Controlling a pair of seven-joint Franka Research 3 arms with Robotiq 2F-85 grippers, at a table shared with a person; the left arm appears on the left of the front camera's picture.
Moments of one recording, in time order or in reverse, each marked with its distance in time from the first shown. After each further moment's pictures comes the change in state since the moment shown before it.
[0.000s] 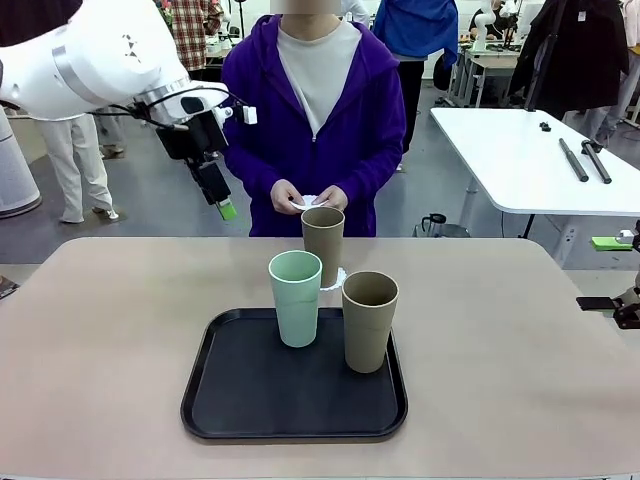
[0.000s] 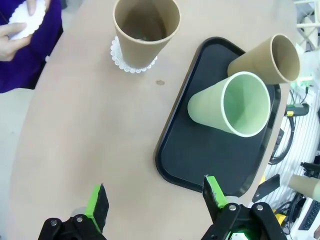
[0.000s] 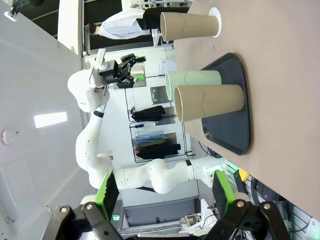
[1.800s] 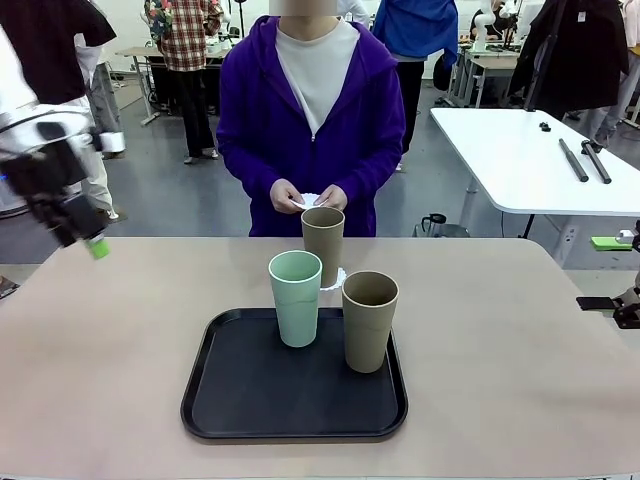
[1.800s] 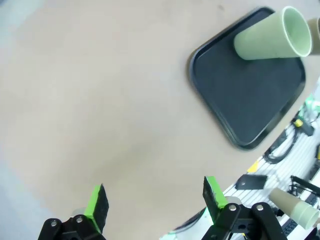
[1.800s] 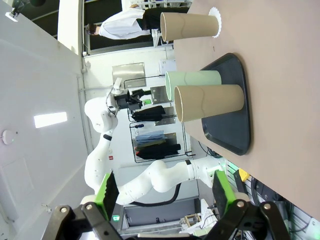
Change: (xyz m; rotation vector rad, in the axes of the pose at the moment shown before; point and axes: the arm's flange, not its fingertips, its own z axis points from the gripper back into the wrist) left arm -0.213 -0.009 0.033 0.097 0.071 0.494; right arm 0.000 0.000 0.000 0.000 0.000 0.000
